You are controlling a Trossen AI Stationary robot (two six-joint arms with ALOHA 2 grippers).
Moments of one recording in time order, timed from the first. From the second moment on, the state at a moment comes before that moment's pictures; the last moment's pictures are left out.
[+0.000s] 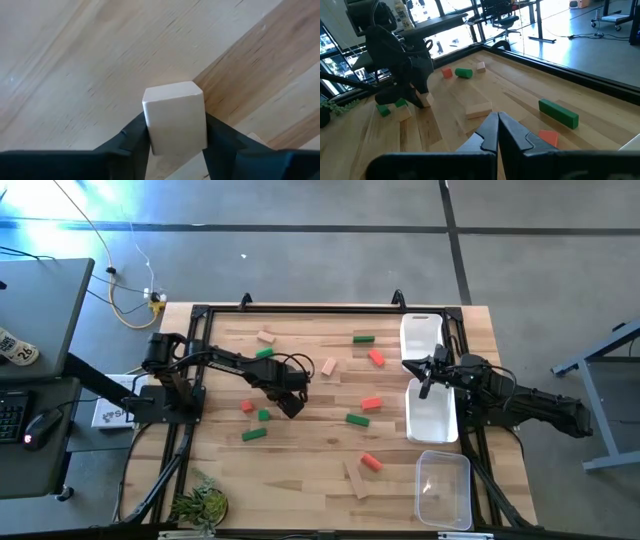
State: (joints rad) left arm 0.18 1.80 1.01 -0.71 -0.11 -0.73; right arm -0.34 0.12 0.05 -0.08 0.05 0.26
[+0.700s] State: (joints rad) left arm 0.13 1.80 1.12 -0.46 0.05 -0.72; right arm -0.34 0.12 0.05 -0.08 0.05 0.26
